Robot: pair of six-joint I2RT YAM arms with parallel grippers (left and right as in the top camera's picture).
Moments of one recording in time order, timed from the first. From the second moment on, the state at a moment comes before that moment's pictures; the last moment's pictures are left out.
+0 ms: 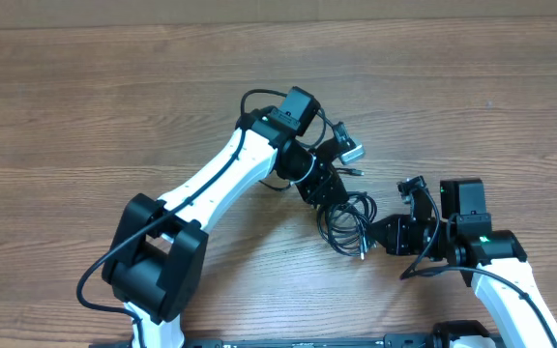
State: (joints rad) left arm -0.57 1.93 1.48 -0.86 0.83 0.37; right arm 0.06 1.07 0.56 -0.66 -0.62 0.16
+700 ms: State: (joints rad) left arm -0.43 1.94 1.48 -0.90 0.88 0.35; right arm 0.07 1.07 0.58 -0.62 -0.42 0.51
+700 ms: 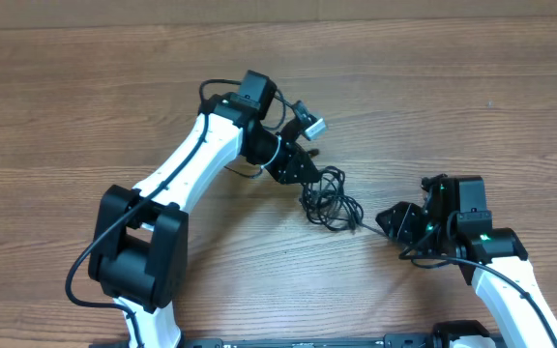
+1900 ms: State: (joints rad) left arm -0.46 1.91 1.50 -0.99 1.04 0.35; right arm 0.07 1.07 0.58 -0.53 -0.57 0.19
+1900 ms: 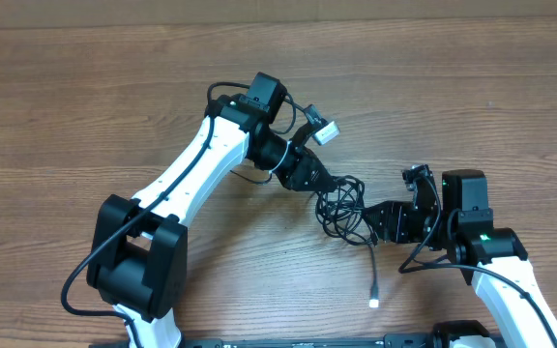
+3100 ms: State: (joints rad) left arm -0.38 1.91 1.50 -0.99 1.12 0.35; right arm 0.12 1.07 0.58 -0.52 -0.68 0.17
